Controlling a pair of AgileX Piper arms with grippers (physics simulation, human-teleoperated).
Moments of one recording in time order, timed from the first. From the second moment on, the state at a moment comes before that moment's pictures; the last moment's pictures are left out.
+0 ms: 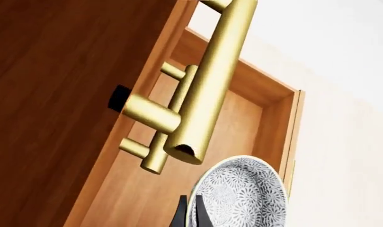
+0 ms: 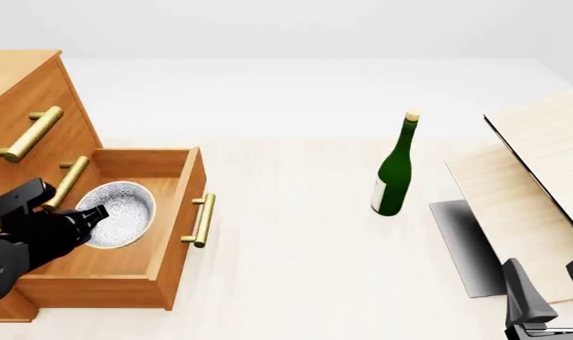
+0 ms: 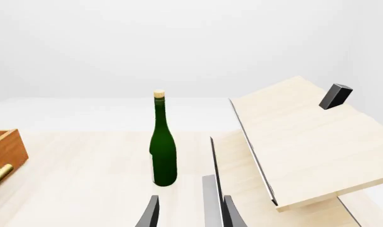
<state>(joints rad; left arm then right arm) 0.10 1.19 -0.50 0.08 -0.44 0.00 0.00 -0.01 0.01 0.00</state>
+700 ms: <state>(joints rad) 0.12 1.31 -0.49 -0.02 -0.44 0.00 0.00 -0.01 0.01 0.00</state>
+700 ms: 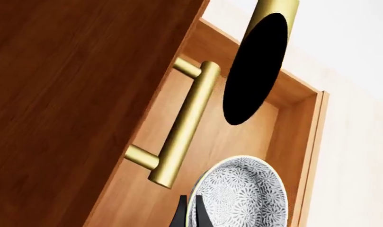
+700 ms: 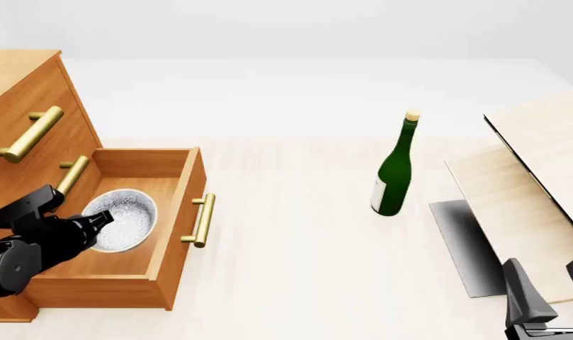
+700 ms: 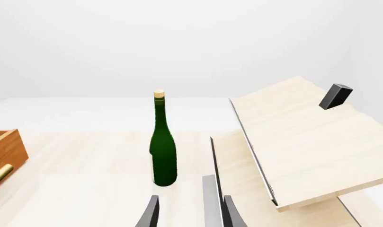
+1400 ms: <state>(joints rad) 0.16 1.42 -0.48 -0.11 -0.44 0.00 0.00 -0.01 0.01 0.00</state>
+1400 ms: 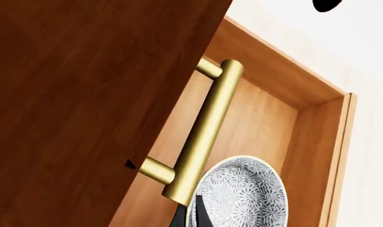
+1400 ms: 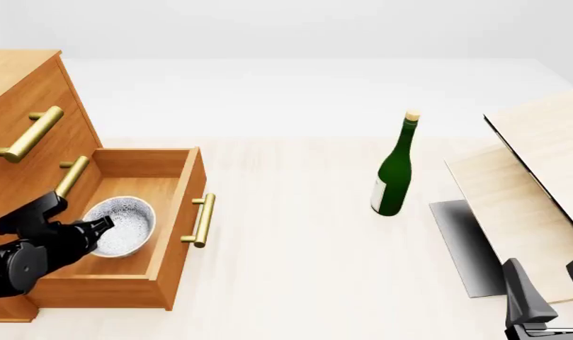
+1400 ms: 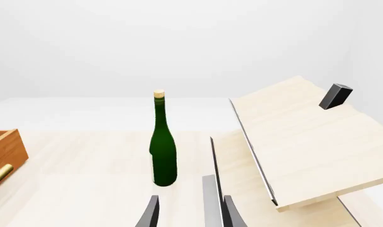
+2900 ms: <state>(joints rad) 0.11 1.21 -0.50 0.04 -0.29 0.00 0.00 -0.01 0.01 0.00</state>
